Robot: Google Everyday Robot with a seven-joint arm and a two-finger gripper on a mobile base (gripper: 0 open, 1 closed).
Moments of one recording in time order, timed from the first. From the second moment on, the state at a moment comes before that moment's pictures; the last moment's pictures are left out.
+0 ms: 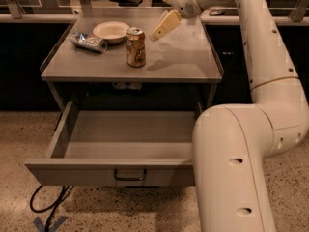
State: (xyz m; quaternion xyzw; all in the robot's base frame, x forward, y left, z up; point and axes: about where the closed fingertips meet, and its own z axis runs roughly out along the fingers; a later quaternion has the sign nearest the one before) arm 0.789 -0.022 0.965 -0.59 0.63 0.20 0.46
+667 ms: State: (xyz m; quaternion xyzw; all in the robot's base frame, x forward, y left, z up) arm 0.796 0.008 0.928 -0.60 0.63 0.23 0.44
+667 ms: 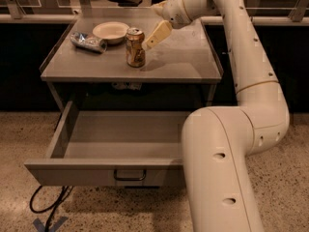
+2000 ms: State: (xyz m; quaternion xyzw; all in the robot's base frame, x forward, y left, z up) arm 0.791 0.054 0.873 -0.61 0.60 0.31 0.41
